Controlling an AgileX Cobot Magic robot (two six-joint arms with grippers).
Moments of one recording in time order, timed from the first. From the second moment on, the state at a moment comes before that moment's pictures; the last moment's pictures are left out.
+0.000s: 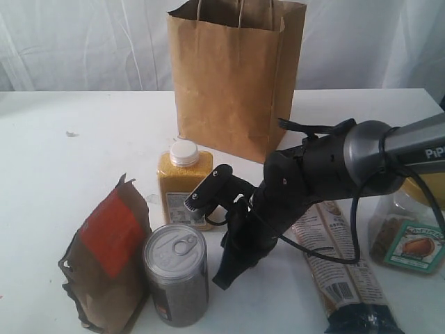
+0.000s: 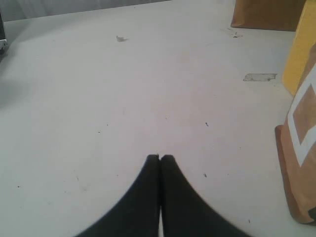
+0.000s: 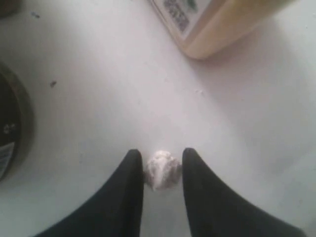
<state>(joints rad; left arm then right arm) -0.14 0.00 0.02 -0.10 0.39 0.15 0.69 1.88 -1.00 0.20 0.40 -0.54</state>
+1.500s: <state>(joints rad) -0.14 0.00 0.02 -0.10 0.39 0.15 0.49 1.29 -1.08 -0.35 -0.16 0.67</state>
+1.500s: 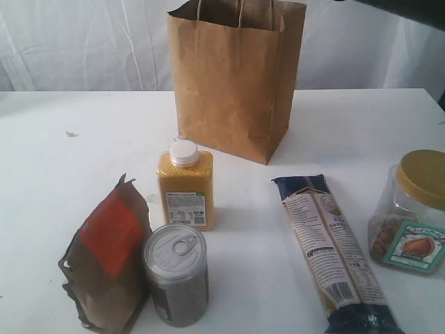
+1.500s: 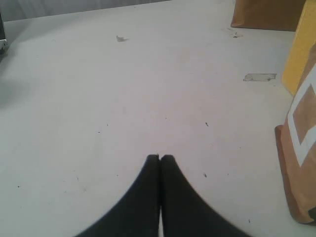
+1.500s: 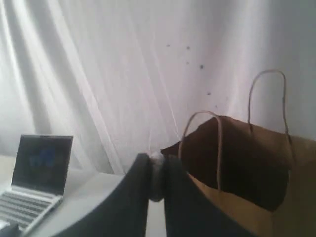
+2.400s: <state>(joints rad) -0.14 0.00 0.02 -0.10 0.39 0.15 0.36 1.84 -1.42 -0.32 -0.32 0.70</state>
